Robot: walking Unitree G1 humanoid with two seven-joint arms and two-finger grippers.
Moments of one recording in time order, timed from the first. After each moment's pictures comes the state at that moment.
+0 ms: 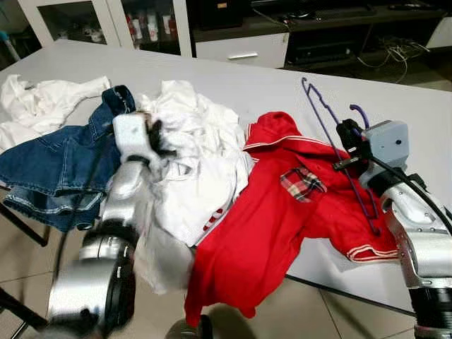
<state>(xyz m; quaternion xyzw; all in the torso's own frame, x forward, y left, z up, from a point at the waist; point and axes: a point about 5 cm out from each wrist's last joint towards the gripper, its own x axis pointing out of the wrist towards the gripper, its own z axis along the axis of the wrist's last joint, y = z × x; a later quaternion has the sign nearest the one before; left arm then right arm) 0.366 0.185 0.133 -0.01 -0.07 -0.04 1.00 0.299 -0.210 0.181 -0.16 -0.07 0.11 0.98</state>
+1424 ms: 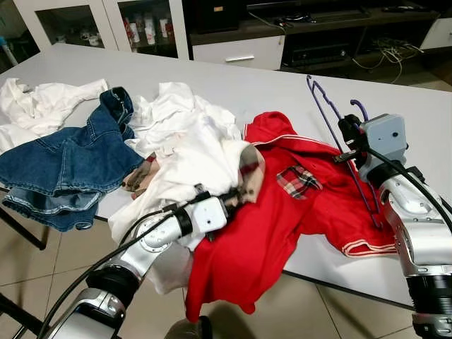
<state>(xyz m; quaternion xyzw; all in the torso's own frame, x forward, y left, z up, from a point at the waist) 0.298 0.107 0.079 0.32 -0.08 -0.44 0.84 0.311 -0.213 0.182 -0.18 -0.07 0.09 0.98</state>
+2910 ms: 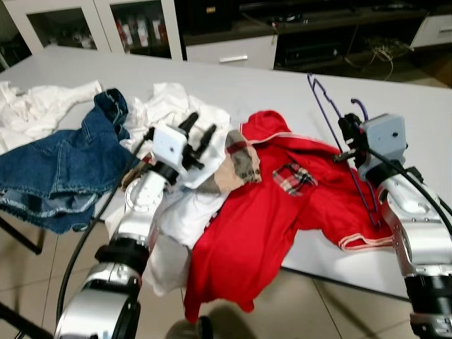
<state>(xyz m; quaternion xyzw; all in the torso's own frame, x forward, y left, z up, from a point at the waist) 0.352 0.134 0.144 0.06 -0.14 -0.22 0.96 0.311 -0.211 0.183 -0.17 -0.08 0.08 0.98</state>
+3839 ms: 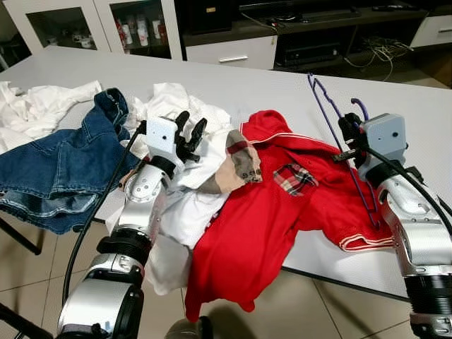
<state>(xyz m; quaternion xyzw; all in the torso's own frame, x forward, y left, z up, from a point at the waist) 0.360 0.138 0.147 0.02 -0.12 -0.19 0.97 0.311 -0.212 0.183 -0.17 -0.08 0.08 0.98</state>
